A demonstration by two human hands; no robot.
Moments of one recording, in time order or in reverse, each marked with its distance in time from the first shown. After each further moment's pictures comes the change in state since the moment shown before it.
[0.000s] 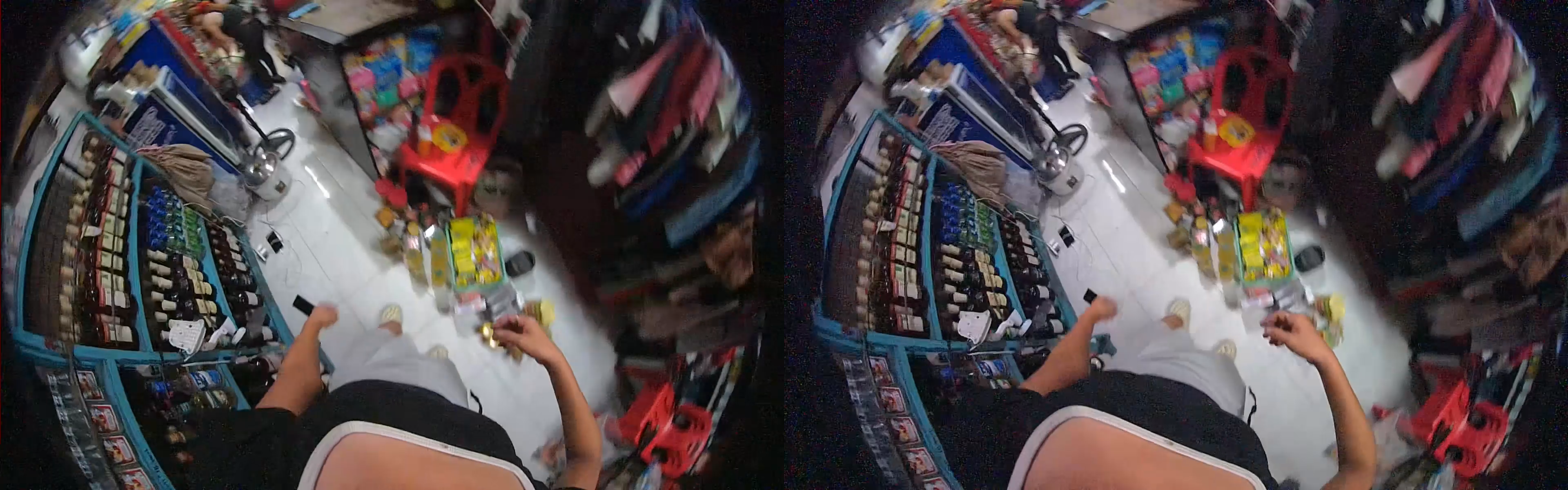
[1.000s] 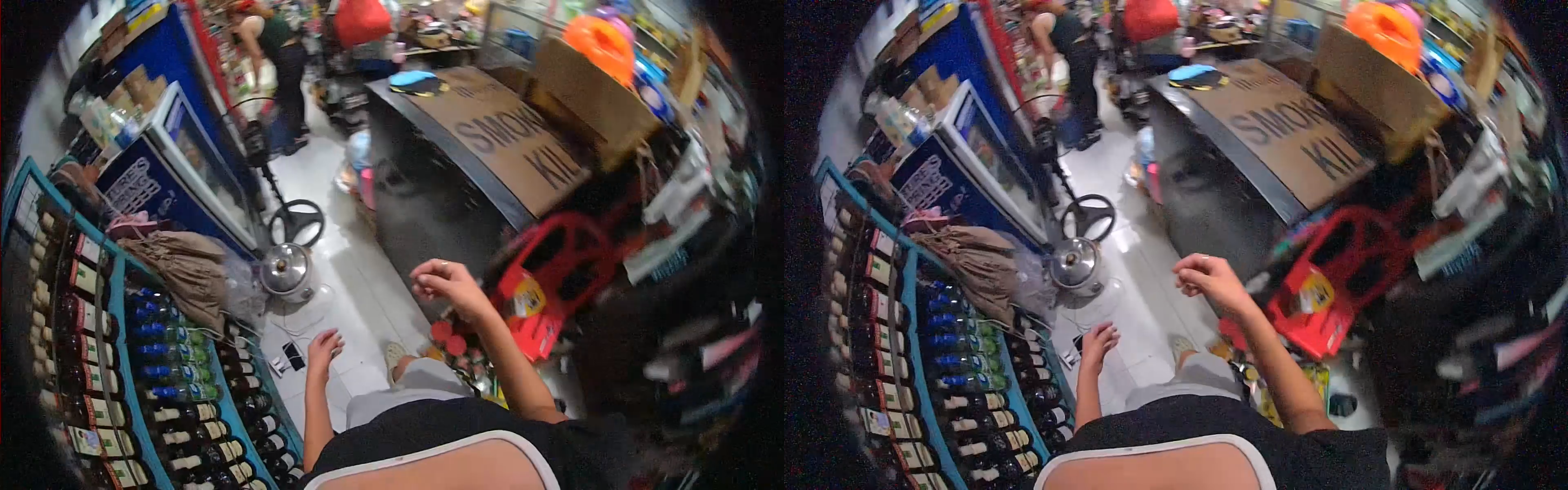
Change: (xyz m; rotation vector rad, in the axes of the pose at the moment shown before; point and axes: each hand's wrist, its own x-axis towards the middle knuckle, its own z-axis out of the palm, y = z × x) left_hand 0.212 -0.371 -0.394 -1.869 0.664 -0.353; right_hand 0.685 -0.535 0.197 0.163 -0.183 -0.396
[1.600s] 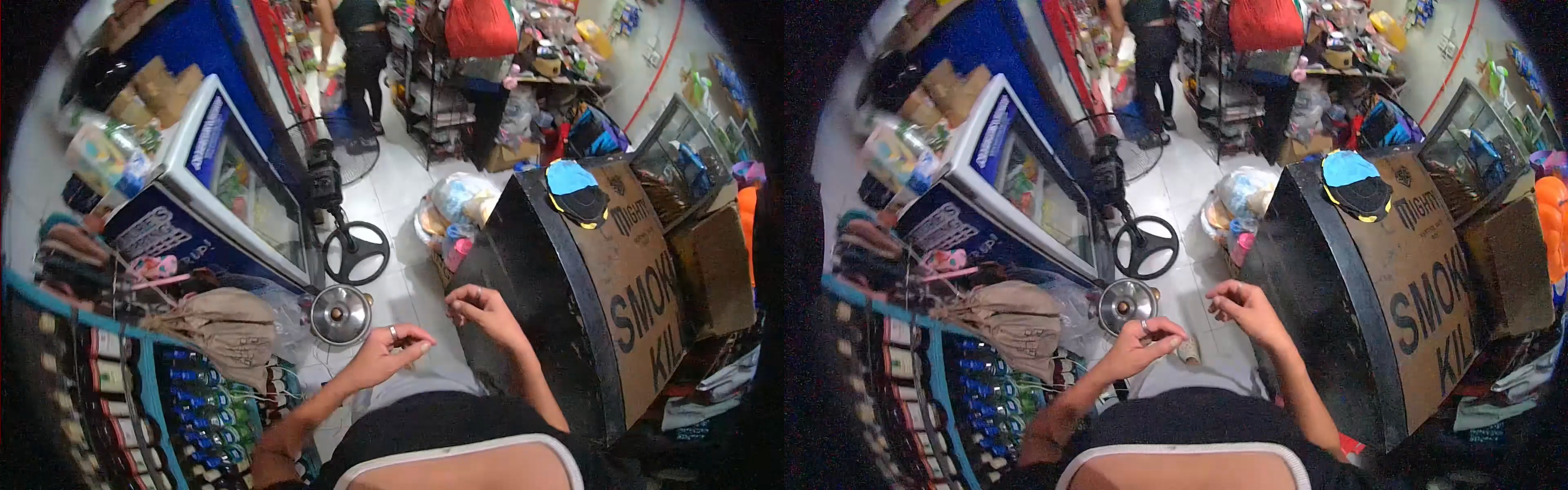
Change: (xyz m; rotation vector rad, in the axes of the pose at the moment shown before) left_hand 0.226 0.372 0.030 0.253 -0.521 0.342; right_hand 0.395 -0.066 0.036 -0.110 -0.178 0.112
